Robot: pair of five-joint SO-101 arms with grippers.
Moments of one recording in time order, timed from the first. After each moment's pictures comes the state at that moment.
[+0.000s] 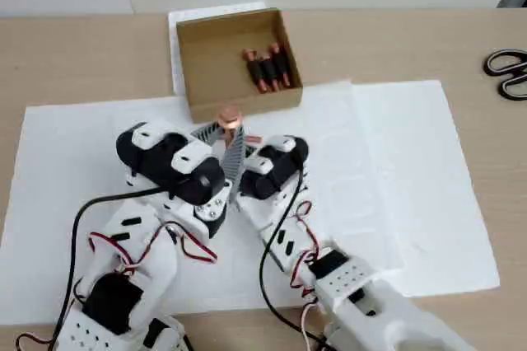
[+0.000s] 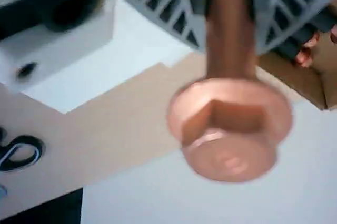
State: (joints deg) left arm 25.8 -77.8 60.9 34.4 0.5; right arm -37.5 -43.3 84.3 -22.9 -2.6
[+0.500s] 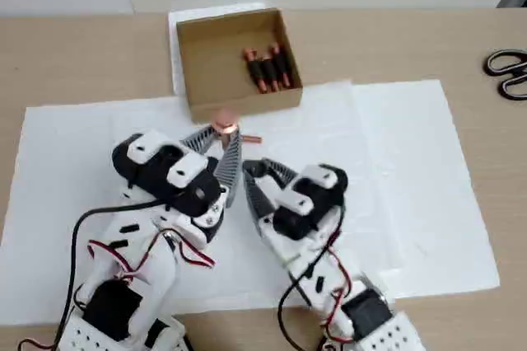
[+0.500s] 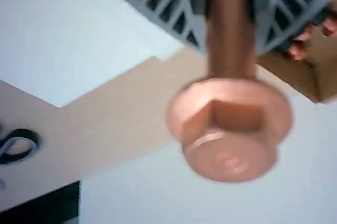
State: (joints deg) left arm 25.8 -82.7 64.7 33.8 0.0; right arm -37.6 -100.0 94.1 19.0 -2.6
